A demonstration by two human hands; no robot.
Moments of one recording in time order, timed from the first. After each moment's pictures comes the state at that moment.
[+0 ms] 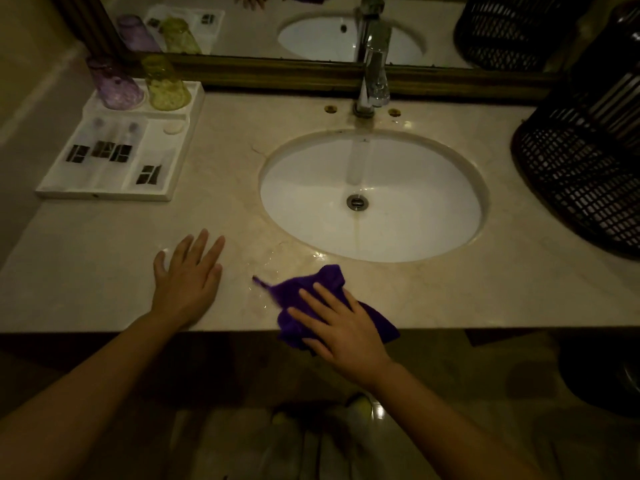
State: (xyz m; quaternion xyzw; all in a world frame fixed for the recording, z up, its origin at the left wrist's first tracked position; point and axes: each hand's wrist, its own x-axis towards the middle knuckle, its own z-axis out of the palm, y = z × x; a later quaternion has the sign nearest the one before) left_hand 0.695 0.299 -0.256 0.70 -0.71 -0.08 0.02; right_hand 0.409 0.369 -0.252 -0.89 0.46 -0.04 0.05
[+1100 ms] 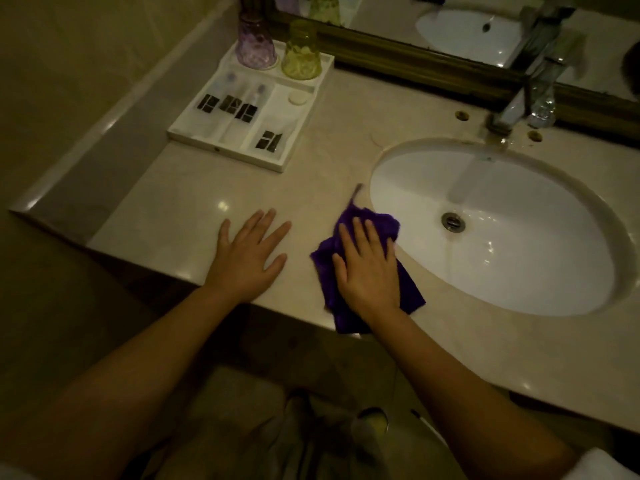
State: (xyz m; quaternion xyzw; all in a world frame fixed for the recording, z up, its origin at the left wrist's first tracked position) left_hand 0.751 0.314 -0.262 0.71 -0.70 -0.07 0.05; right_hand 0.540 0.272 -0.250 -0.83 0.55 -0.04 0.09
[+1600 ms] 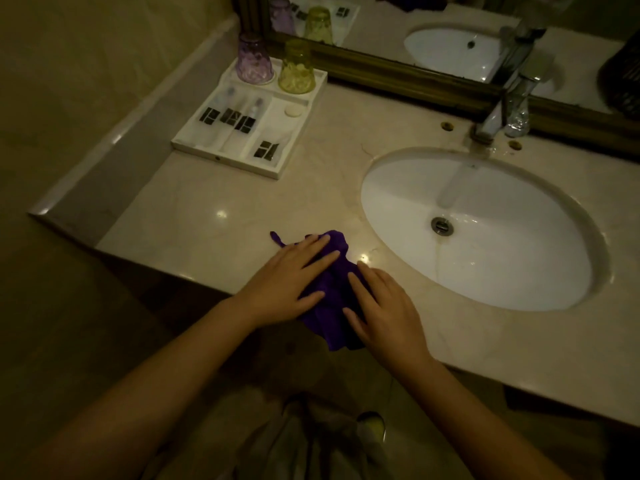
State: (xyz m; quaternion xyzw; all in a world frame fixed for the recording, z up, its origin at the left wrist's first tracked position) left_hand 0.694 0.334 -0.224 0.55 -0.81 -0.17 0.10; right_hand 0.482 0.335 -0.217 -0.88 0.46 -0.11 0.06
